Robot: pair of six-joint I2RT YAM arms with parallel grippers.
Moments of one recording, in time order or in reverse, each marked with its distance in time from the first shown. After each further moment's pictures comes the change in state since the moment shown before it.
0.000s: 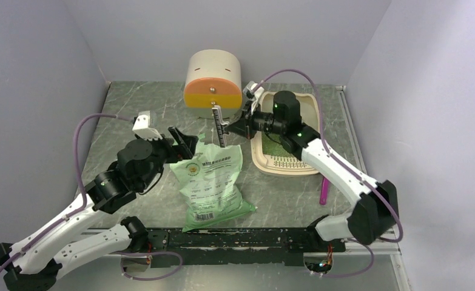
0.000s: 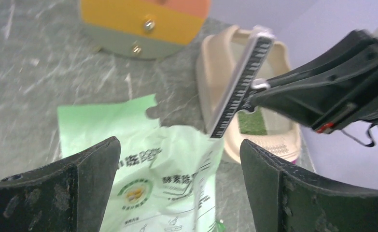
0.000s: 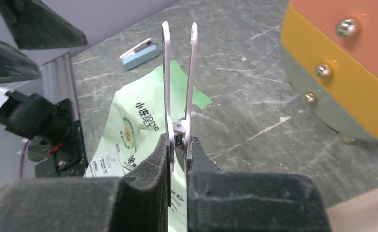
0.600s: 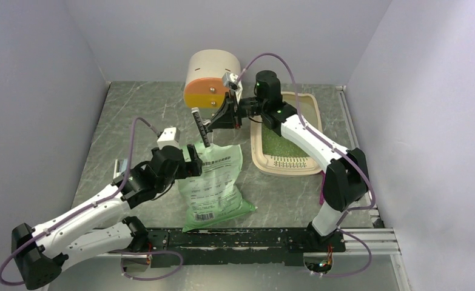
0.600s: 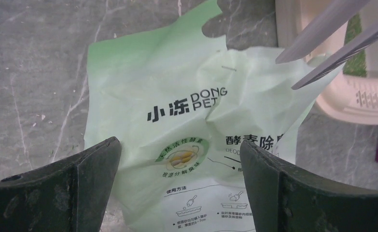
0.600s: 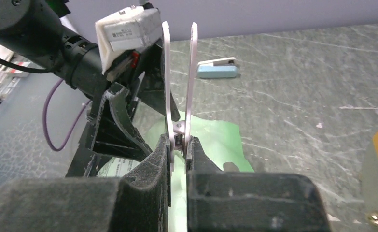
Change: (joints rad) left arm 0.001 0.122 -0.159 -0.157 -0.011 -0.137; right arm -0.042 0.358 0.316 0.074 -0.577 -0.098
